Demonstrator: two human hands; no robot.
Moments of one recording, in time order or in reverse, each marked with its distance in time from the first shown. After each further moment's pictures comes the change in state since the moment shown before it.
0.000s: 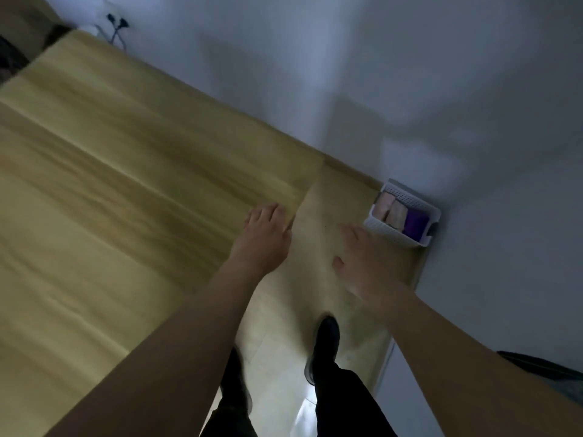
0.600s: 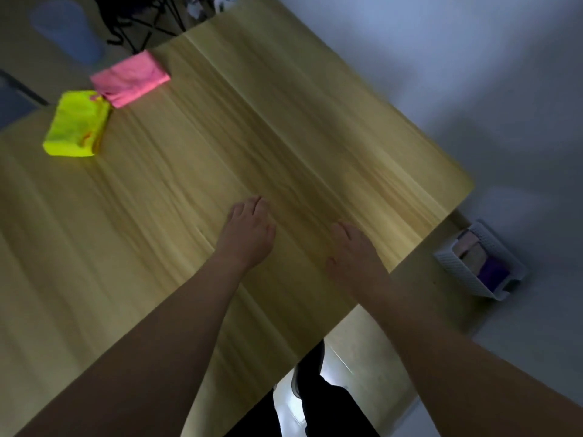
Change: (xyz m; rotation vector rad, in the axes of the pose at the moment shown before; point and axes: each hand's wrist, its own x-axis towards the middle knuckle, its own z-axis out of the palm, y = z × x) left_hand -0.134 -0.252 -0.030 -0.075 0.180 -0.360; right_hand 0.015 -0.247 0.072 -0.044 -0.135 -0.340
